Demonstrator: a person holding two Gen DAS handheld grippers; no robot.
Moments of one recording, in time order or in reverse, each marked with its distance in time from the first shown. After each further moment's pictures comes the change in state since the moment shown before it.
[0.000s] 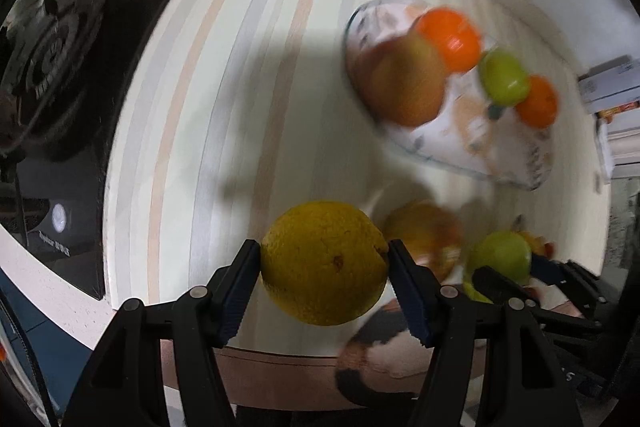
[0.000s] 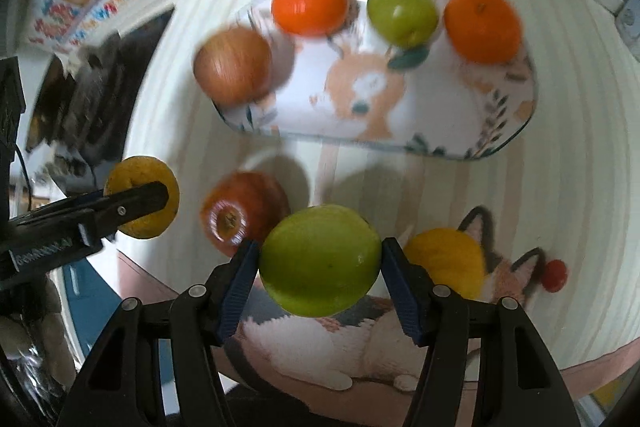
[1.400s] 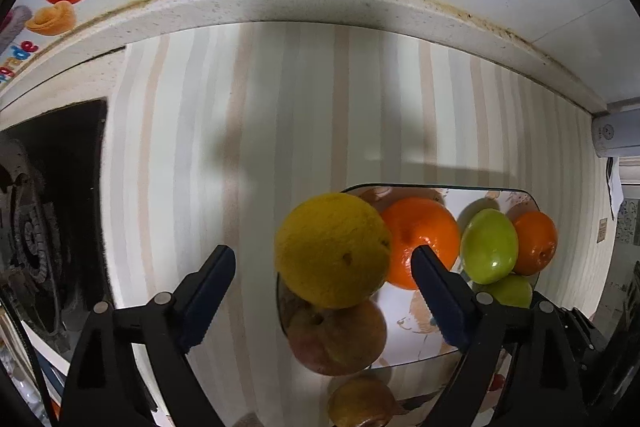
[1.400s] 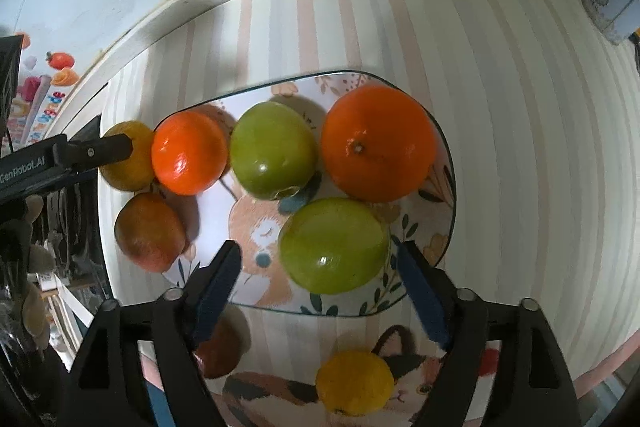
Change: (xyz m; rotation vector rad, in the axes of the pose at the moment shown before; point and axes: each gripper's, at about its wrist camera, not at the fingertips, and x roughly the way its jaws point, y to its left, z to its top) left arm 0.032 -0.052 0.173 0.115 0.062 0.087; right arm -0.003 -0.080 0.097 0.216 0.018 -0.056
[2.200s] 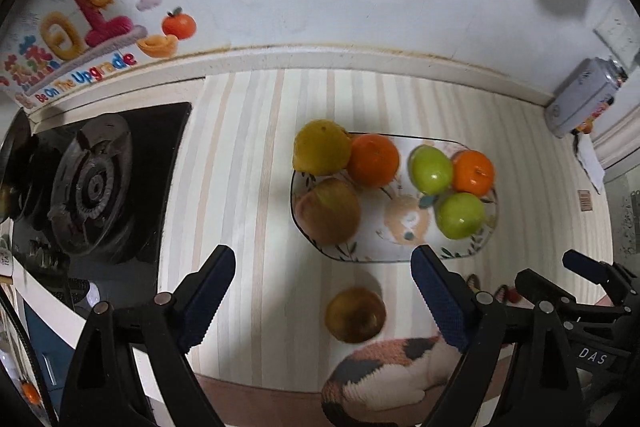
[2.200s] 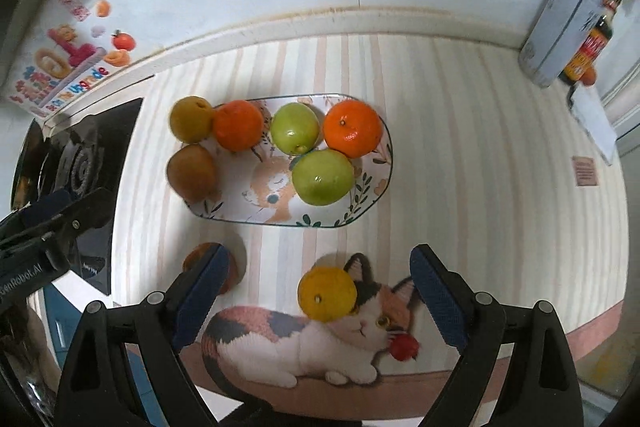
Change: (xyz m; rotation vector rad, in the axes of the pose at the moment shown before) left arm -0.111 -0.020 -0.162 0.024 -0.355 0.064; right arm -0.124 0.011 -0.106 -0.134 -0.222 -0.091
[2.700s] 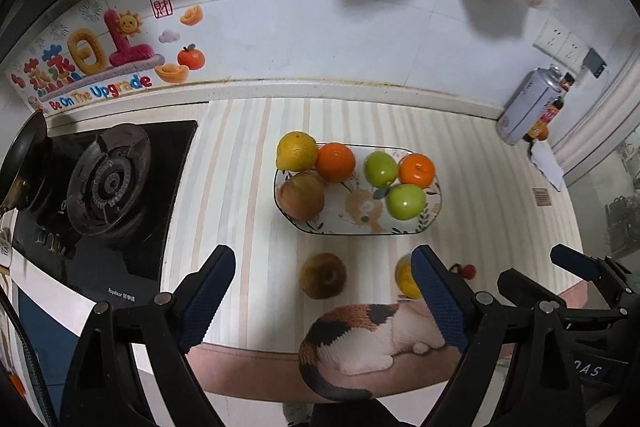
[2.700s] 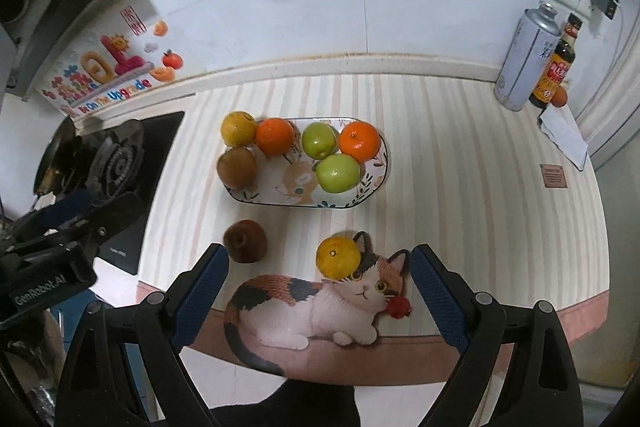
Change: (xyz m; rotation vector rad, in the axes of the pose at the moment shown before) left arm -0.090 -0.014 -0.052 0.002 -0.136 -0.060; right arm -0.109 0.015 -0.062 -0.038 -0.148 0.023
